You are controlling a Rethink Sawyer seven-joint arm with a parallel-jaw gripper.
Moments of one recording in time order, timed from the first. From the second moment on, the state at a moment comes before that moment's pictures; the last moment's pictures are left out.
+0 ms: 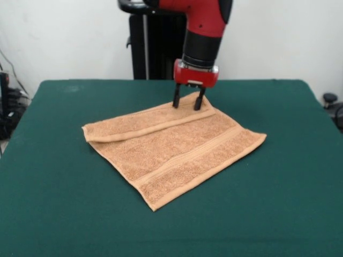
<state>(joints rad) 0.01 -0.44 -0.22 1.98 -0.36 -0.10 2.00</state>
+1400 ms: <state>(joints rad) 0.02 -0.44 -0.22 1.98 -0.36 -0.10 2.00</state>
